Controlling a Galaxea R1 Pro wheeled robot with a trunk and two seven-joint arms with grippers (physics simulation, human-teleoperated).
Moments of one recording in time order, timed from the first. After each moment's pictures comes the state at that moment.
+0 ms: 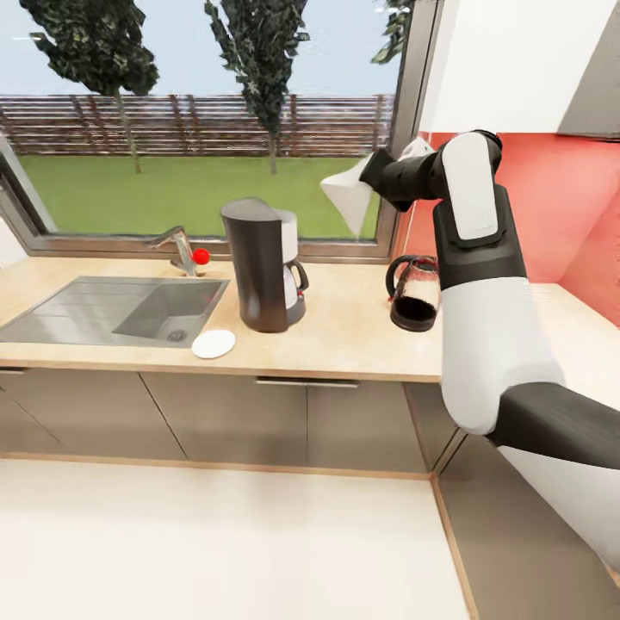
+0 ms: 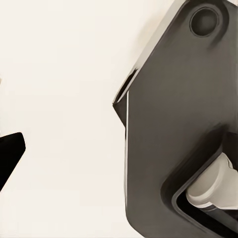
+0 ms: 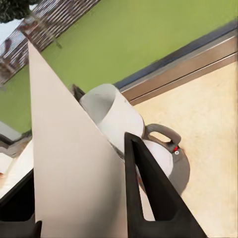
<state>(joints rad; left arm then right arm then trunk) 0.06 0.00 0.09 -0.01 0.48 -0.37 0.01 -1.55 0.17 -0.04 -1.07 -0.92 0.87 -0.65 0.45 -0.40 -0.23</state>
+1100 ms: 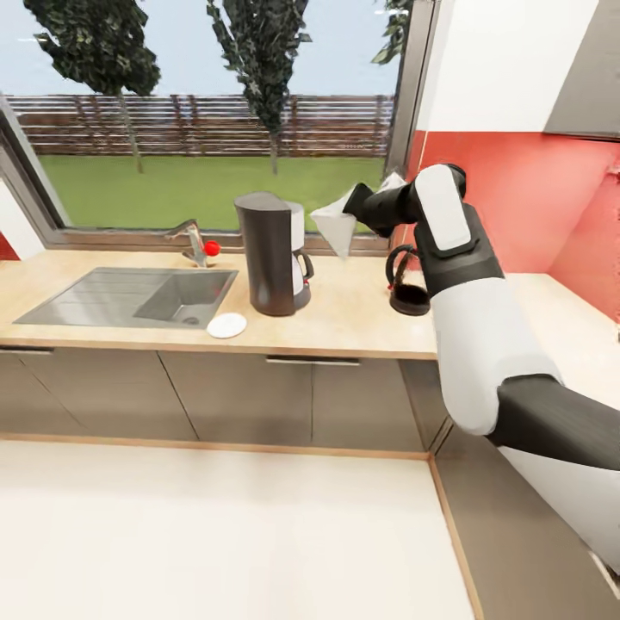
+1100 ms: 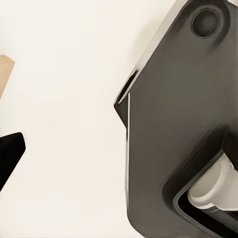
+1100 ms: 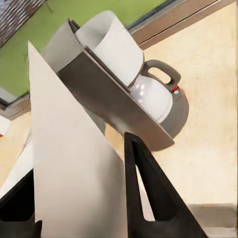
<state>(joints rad) 0.06 0.00 0.09 -0.01 0.48 -0.37 0.01 -1.55 0.17 -0.02 -0.89 -0.92 0.85 -0.57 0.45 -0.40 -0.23</state>
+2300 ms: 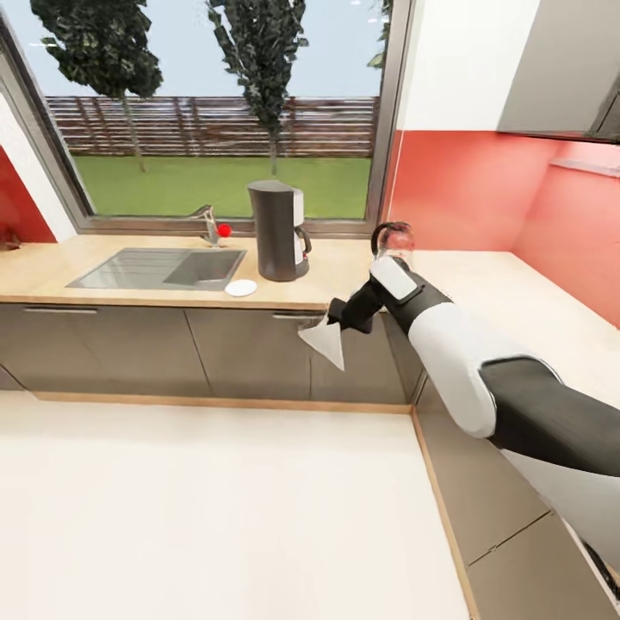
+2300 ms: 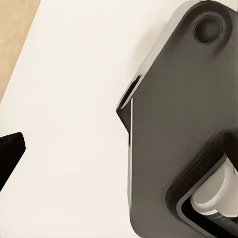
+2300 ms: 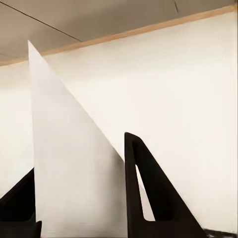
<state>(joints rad) 0.06 0.01 0.08 -0.01 0.48 -0.37 0.01 -1.55 0.17 0.08 -0.27 -0.91 1.00 -0.49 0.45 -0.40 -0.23</state>
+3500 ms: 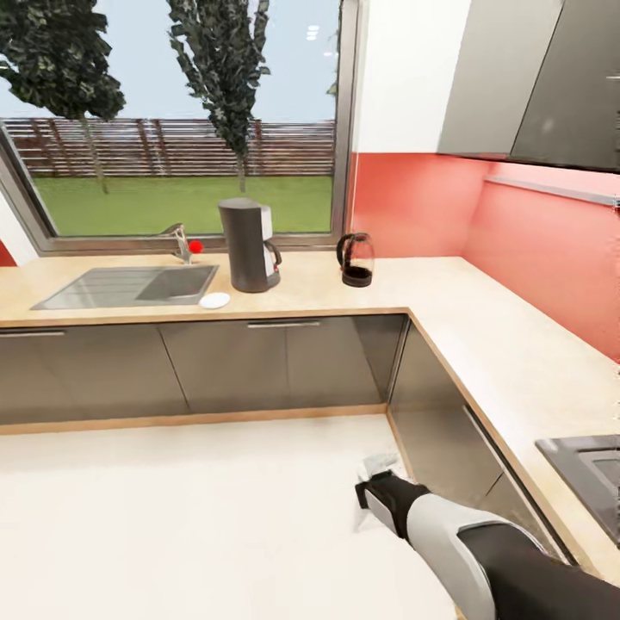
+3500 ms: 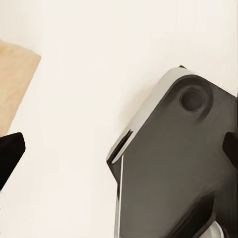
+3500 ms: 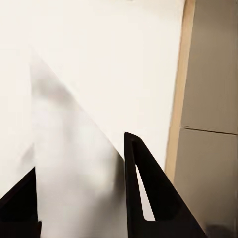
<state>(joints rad) 0.06 0.06 0.11 -0.10 0.52 -0.38 -0.02 -0.91 0.17 0.08 0.03 0.14 0.26 -0.20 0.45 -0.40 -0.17</state>
